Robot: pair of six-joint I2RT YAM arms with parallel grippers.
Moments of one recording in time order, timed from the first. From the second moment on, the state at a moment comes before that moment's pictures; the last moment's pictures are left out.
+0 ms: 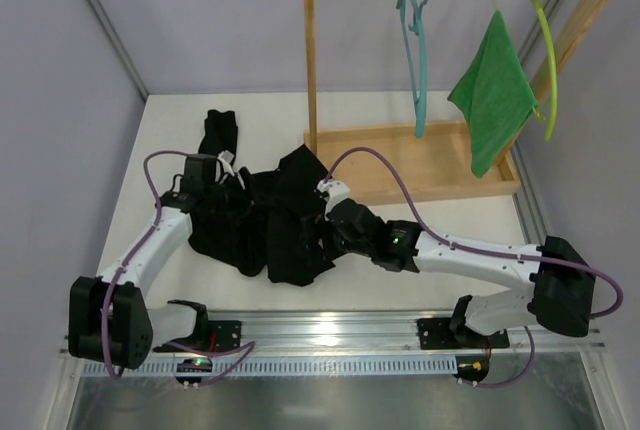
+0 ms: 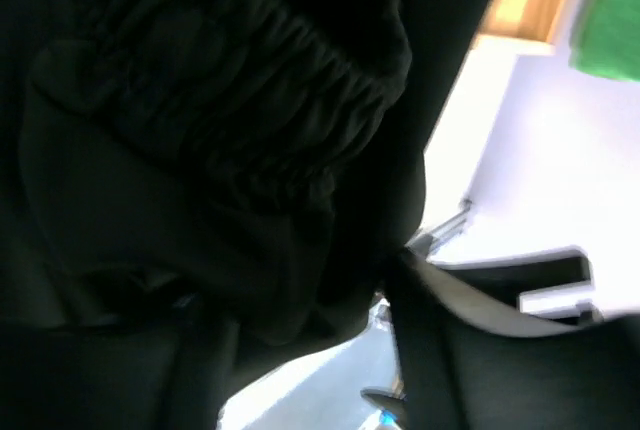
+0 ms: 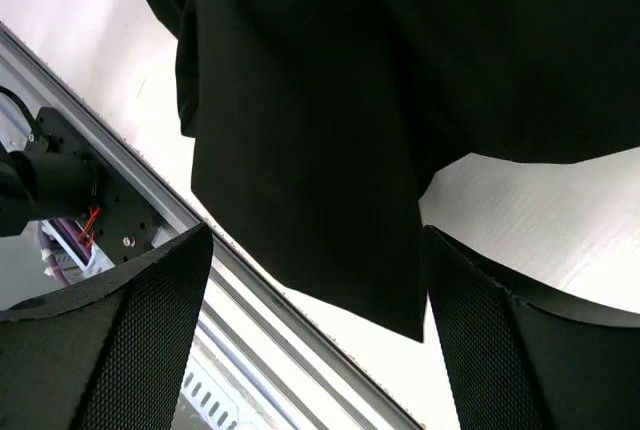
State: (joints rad) left arm -0.18 1.20 0.77 -0.39 0.57 -0.80; right arm 1.07 1.30 0.87 -0.18 0.10 0.62
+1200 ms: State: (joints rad) left arm 0.02 1.74 1.51 -0.79 -0.05 -0.61; right arm 1.10 0.75 0.60 -0.35 0.37 0.67
